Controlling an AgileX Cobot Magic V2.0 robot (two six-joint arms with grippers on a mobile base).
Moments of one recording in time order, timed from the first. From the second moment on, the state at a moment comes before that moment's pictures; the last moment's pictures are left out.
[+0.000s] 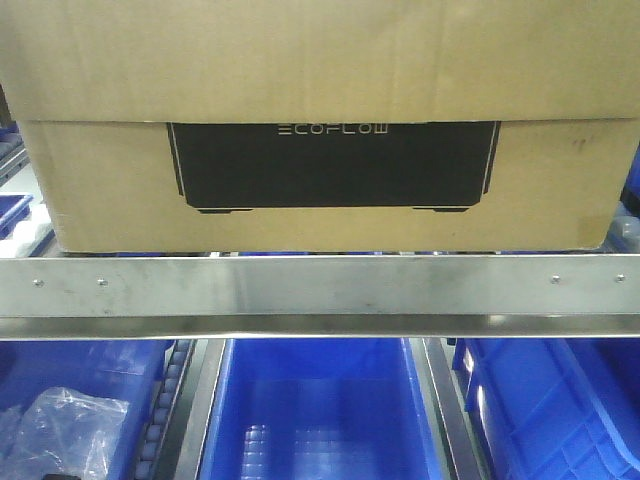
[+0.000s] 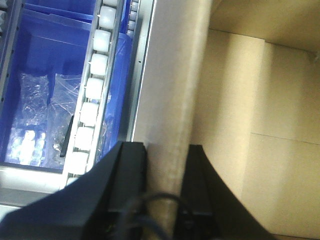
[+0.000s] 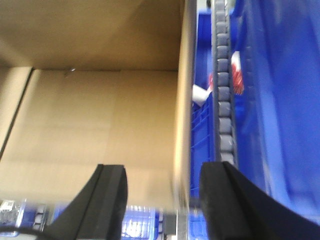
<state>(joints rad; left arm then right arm) -0.24 1.81 -1.99 0.09 1.14 -0.29 0.03 1.18 -1.33 0.15 0.76 0.00</state>
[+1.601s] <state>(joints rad) -0.24 1.81 -1.99 0.09 1.17 -0.25 0.03 1.64 -1.69 0.10 0.95 0.07</state>
